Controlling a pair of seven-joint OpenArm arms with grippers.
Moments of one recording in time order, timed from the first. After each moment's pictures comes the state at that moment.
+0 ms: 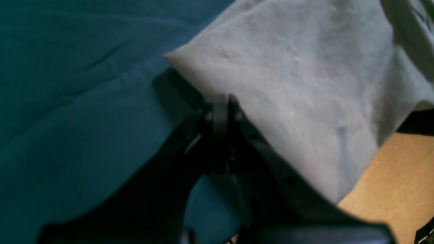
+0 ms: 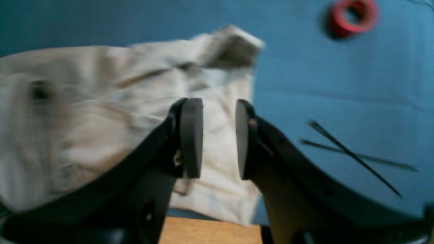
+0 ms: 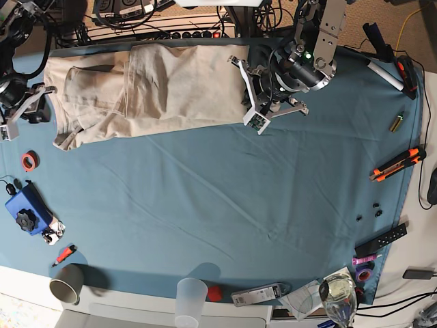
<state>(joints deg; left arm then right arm) 15.6 -4.6 17.8 116.1 -11.5 -15.6 62.8 -16.7 27.9 49.3 107.8 47.1 35.9 -77.1</state>
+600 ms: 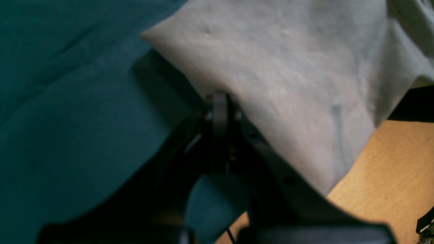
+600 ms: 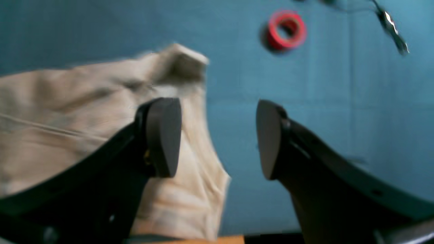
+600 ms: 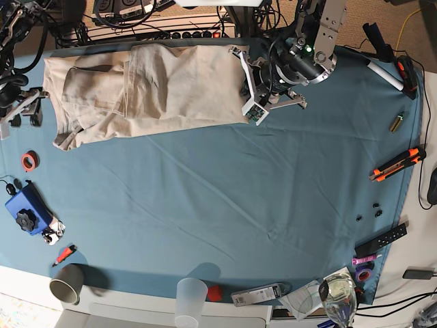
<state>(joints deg) 18.0 -4.6 17.8 116.1 -11.4 -18.4 61.6 -17.8 27.9 49.3 103.7 35.2 34.6 -63.8</state>
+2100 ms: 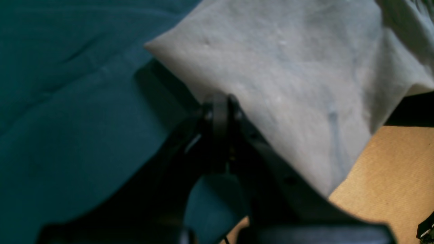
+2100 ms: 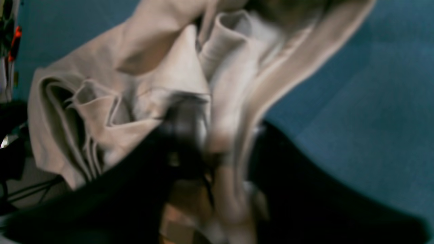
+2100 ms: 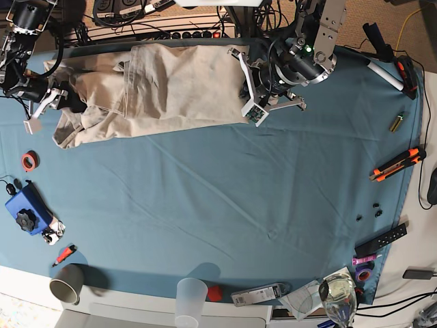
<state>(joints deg) 18.0 -4.6 17.8 116.1 -11.5 -18.4 59.8 -10.6 34.1 31.9 66.8 68.7 40.1 -75.0</state>
